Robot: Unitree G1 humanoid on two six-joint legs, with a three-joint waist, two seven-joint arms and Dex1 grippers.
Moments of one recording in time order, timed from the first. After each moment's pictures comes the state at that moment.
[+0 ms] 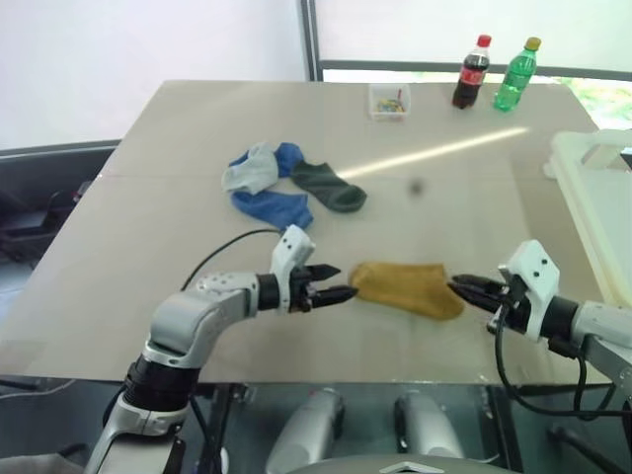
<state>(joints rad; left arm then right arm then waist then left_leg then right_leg) -0.32 0.51 -0.11 -0.27 -0.57 0.93 -0.76 0.04 -0.72 -0.16 -0.70 0.57 0.78 0.66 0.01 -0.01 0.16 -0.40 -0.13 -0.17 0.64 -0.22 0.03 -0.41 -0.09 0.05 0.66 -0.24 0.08</state>
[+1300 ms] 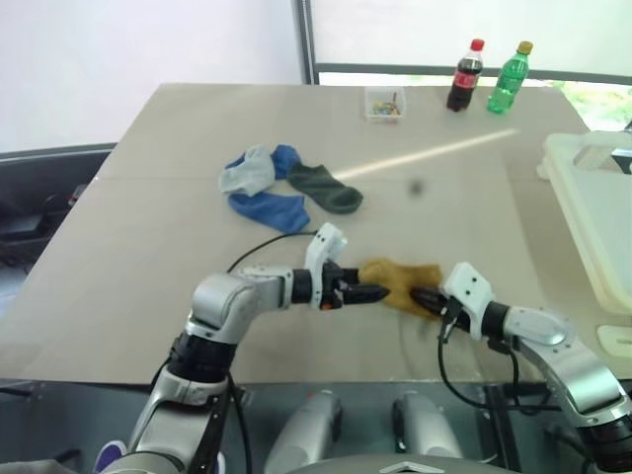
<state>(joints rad) -0.47 0.38 -0.17 -0.14 -0.63 1.03 -0.77 -0.02 -0.61 0.19 -0.37 0.20 0.42 0.70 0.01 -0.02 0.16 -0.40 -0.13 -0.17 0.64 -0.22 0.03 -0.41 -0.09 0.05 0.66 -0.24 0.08</state>
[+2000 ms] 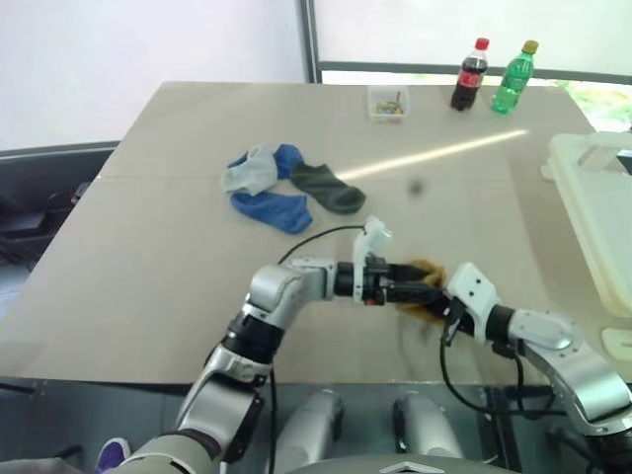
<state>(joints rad) -0.58 0.16 -0.29 0.11 -0.59 0.86 -0.96 0.01 -0.62 0.14 -0.47 0.22 0.53 0.69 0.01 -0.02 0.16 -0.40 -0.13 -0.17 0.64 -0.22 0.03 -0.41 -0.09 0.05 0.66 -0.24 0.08</state>
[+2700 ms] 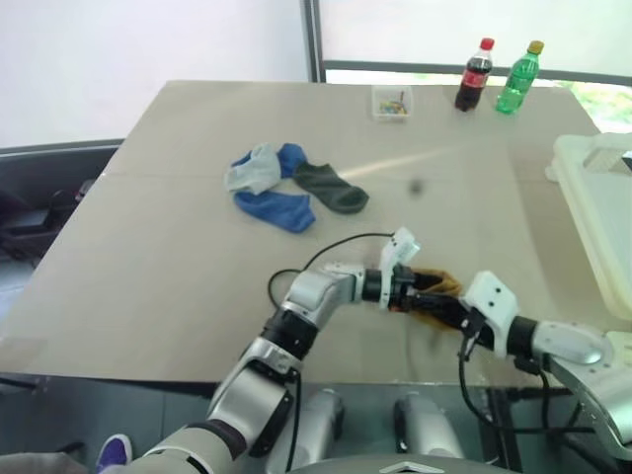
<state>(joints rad) -0.65 0.05 -0.36 0.38 -0.42 0.65 -1.05 0.15 -0.69 0.01 -0.64 0.32 0.61 0.71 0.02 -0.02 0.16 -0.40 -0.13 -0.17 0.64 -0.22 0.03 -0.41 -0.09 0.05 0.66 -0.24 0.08</state>
